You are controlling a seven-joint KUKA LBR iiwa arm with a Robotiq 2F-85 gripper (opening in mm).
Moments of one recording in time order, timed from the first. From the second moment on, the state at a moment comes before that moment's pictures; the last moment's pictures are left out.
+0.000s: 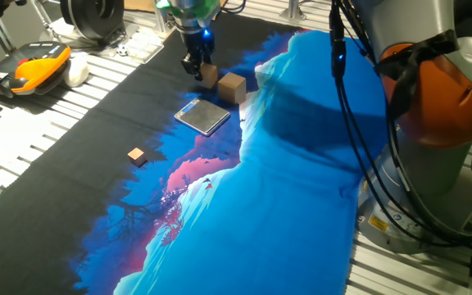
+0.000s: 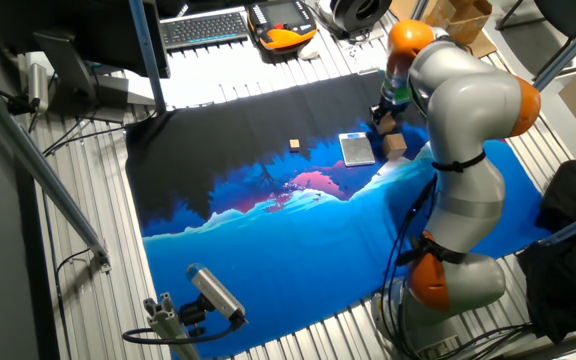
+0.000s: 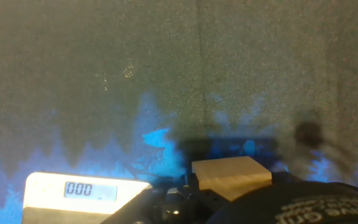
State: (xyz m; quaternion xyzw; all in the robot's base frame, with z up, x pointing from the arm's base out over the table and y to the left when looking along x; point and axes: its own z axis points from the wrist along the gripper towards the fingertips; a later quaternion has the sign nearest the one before) arm 0.605 -0.194 0.064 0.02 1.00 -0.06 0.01
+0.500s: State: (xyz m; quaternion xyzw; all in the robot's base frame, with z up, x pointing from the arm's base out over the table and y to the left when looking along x) arm 0.599 -0.186 0.062 0.05 1.00 -0.04 -0.02
